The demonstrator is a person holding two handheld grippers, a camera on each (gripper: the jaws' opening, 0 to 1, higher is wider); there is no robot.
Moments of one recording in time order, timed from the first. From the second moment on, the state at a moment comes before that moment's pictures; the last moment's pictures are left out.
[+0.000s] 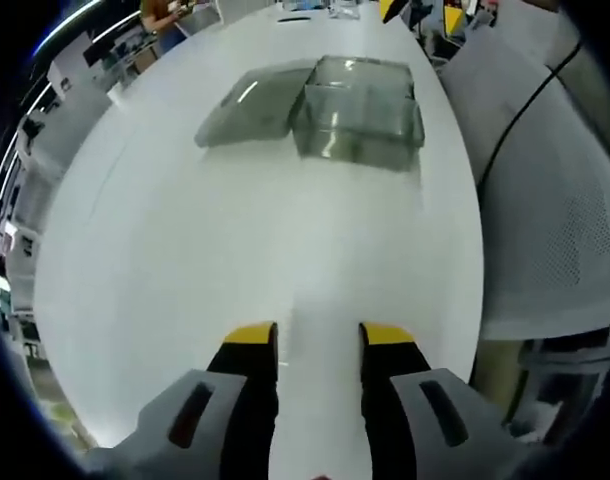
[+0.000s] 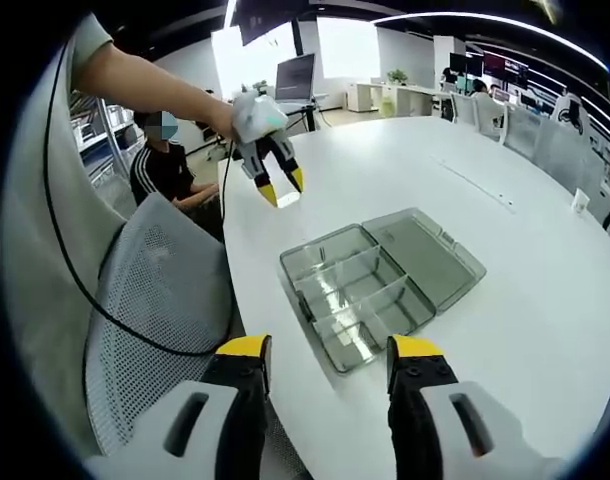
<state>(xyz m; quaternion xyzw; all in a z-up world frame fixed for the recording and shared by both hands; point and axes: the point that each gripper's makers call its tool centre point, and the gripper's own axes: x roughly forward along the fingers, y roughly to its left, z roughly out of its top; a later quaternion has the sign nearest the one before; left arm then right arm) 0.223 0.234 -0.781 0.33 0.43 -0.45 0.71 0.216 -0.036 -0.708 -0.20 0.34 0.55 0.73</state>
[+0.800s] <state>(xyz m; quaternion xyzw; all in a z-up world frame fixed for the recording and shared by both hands) 0.231 0.171 -0.728 0.33 0.34 -0.47 0.74 0.223 -0.026 -0.701 -0.19 0.34 0.55 0.74</state>
